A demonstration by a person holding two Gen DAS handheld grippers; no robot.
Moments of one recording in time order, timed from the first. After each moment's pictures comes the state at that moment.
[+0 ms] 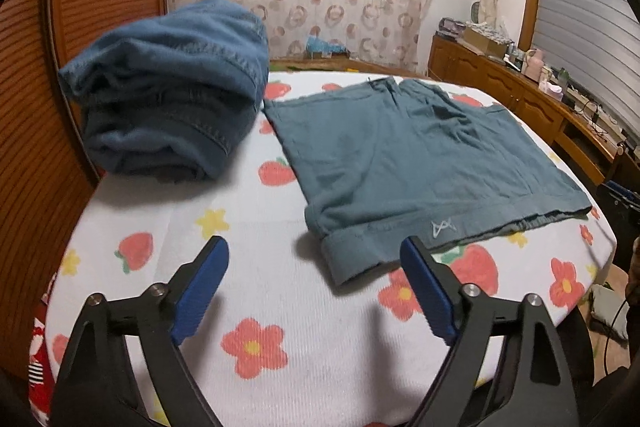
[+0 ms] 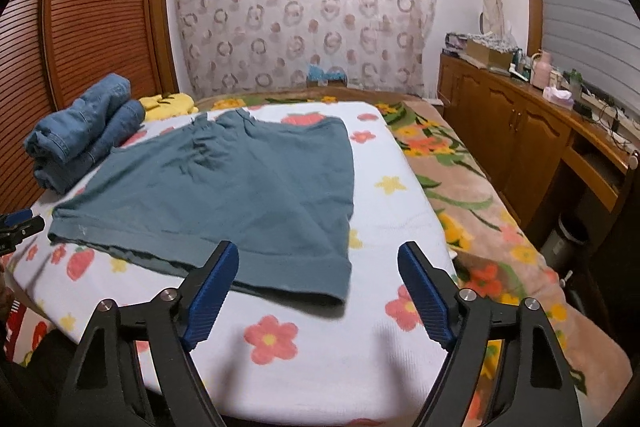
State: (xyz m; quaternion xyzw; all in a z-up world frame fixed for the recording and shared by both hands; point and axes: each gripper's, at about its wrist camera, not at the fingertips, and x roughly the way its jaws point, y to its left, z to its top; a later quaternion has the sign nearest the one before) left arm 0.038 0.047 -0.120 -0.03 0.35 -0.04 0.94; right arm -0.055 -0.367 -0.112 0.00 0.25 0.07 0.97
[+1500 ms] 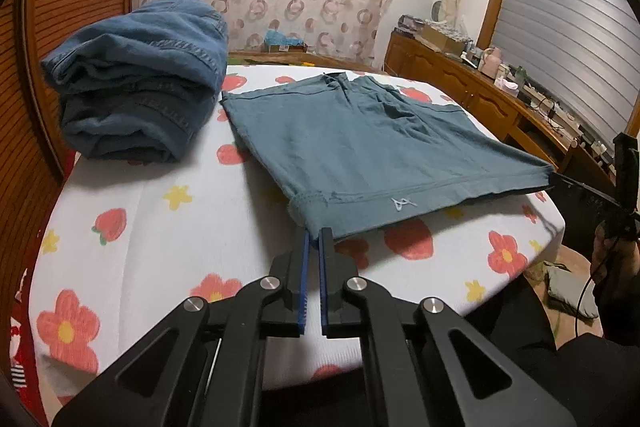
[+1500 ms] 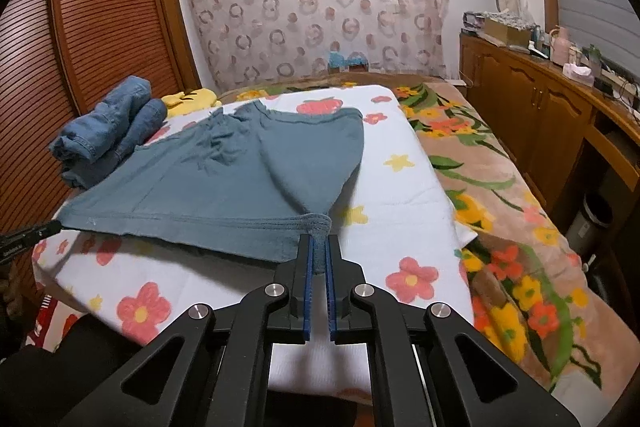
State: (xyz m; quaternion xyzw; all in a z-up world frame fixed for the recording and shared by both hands) left arm 0.006 0.047 -0.102 -0.05 0.36 -0.12 0.92; right arm -0.074 -0.405 -0.084 0.04 0.25 0.13 0.96
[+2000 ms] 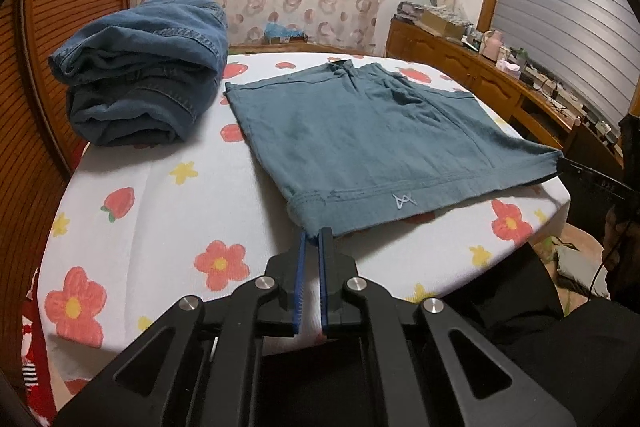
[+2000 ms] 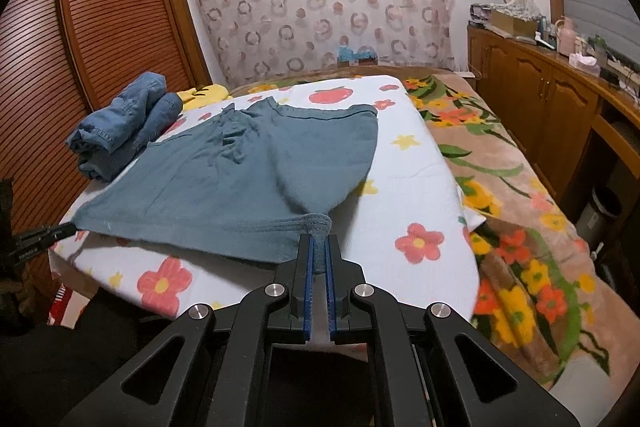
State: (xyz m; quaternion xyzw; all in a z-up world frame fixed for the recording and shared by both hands) left arm -0.004 0.046 -0.109 -0.02 0.37 -0.12 0.92; right arm -0.074 -0.409 -0.096 0.06 0.26 0.15 0.95
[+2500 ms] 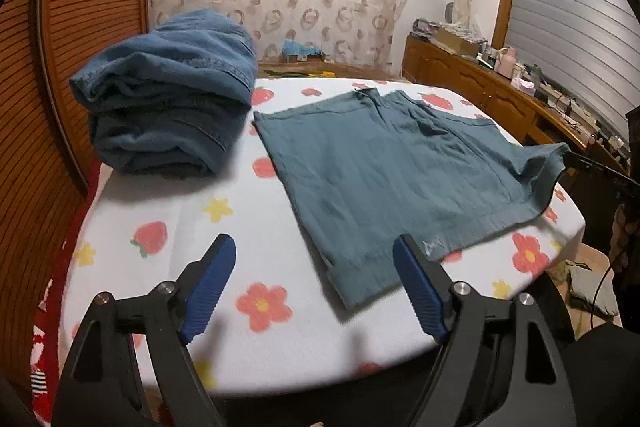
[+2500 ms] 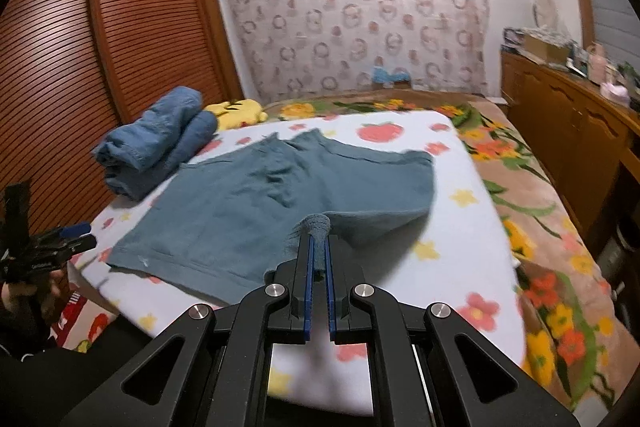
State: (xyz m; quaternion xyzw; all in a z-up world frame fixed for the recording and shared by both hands) left arm 0.011 0.064 -0.094 -0.02 0.34 -0.08 0.94; right arm -0.052 -0.371 -0.083 0.04 0.22 0.21 0.95
